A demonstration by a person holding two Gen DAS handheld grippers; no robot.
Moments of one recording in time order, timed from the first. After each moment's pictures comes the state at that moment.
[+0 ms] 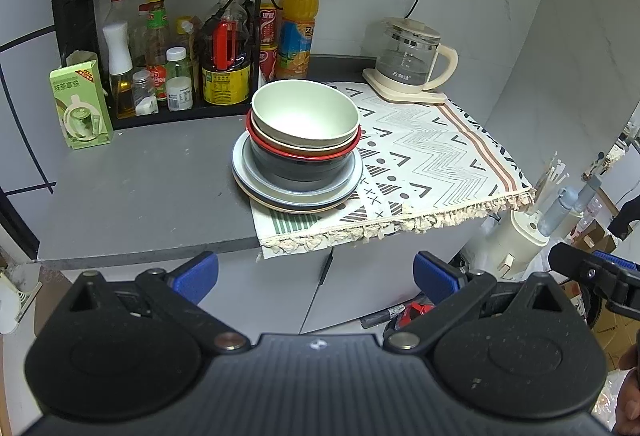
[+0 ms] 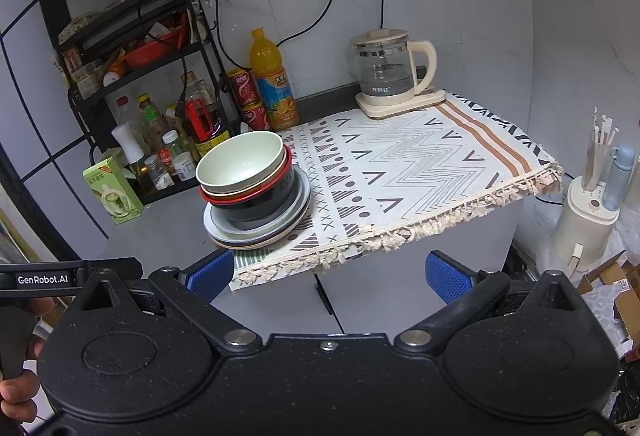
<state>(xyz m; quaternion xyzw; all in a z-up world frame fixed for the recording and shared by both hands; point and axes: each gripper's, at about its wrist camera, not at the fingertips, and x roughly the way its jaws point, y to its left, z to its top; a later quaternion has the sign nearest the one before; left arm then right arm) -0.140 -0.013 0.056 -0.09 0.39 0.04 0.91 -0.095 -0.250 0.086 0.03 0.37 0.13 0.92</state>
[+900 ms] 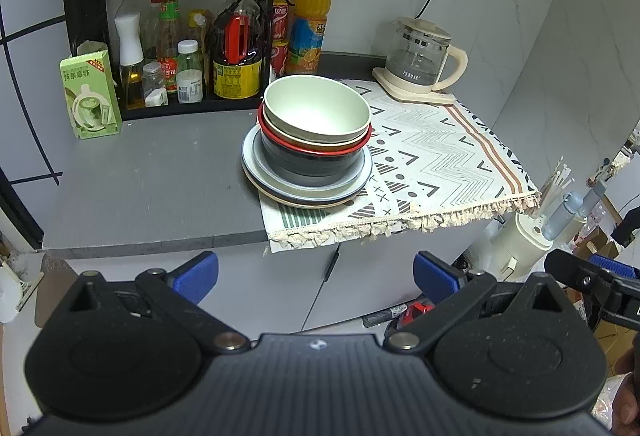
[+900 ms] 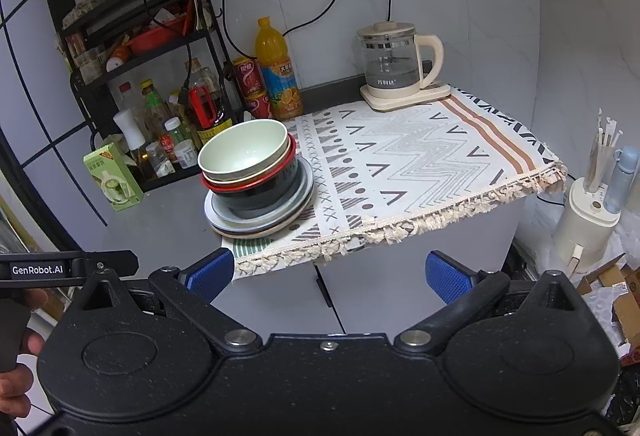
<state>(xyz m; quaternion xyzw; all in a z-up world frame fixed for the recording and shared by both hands) -0.144 -0.012 0.054 -0.10 0.40 0.05 0.91 -0.093 -0.248 0.081 0.02 0.38 0.13 0.91</state>
